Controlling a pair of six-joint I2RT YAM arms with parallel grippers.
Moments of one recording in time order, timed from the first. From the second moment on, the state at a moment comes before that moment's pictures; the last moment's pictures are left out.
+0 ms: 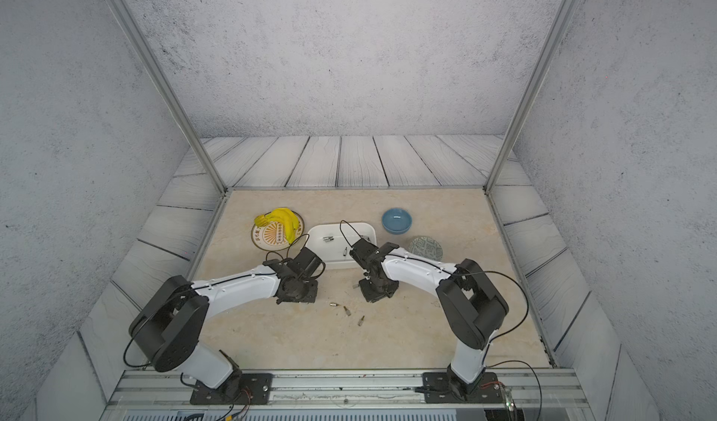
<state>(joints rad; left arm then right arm) -0.68 1.57 0.89 -0.61 -0.12 -0.52 0.77 1.74 1.16 -0.87 0.01 0.32</state>
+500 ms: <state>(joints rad) -0.55 1.66 1.30 -0.72 -0.06 -0.37 0.80 1.68 1.09 -0.79 0.01 0.36</state>
